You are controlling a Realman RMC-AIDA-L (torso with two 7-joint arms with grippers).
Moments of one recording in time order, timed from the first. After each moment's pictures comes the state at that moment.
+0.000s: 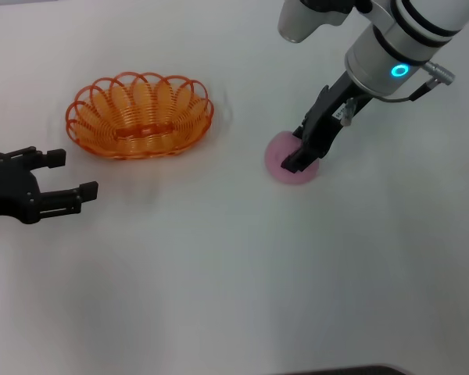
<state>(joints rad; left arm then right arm) -0.34 -2.15 0.63 0.96 2.17 1.58 -1.48 0.92 2.09 -1.22 -0.79 -2.60 -1.44 2.17</state>
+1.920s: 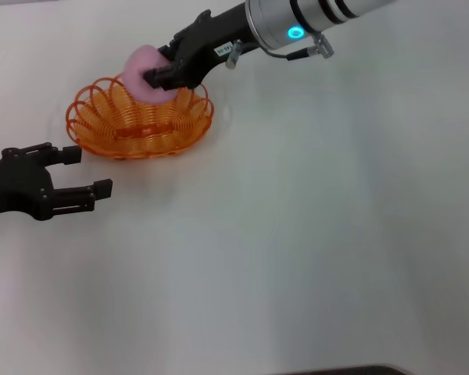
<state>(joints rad) -0.36 -2.16 0.63 0.96 2.17 1.61 -1.50 1.02 2.10 -1.24 -0.52 -2.00 -1.01 1.80</state>
